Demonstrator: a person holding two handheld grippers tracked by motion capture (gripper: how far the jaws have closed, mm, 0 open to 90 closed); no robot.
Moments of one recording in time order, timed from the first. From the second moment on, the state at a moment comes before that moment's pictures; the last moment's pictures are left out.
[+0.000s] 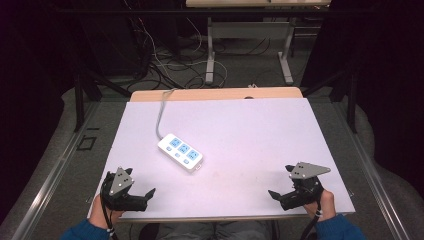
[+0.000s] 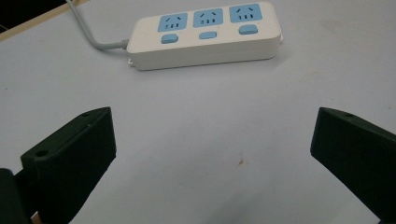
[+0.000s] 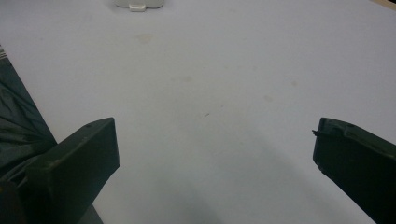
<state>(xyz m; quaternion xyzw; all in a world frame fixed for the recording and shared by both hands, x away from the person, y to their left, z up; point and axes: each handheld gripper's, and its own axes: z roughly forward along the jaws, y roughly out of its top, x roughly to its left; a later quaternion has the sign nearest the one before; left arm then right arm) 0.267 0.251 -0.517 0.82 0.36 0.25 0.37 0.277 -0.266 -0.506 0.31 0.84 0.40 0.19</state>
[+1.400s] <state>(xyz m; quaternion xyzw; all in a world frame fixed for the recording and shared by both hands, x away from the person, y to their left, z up) 0.282 0.250 -0.504 0.81 0.37 0.26 0.37 0.277 -0.266 -0.506 0.31 0.84 0.40 0.19</state>
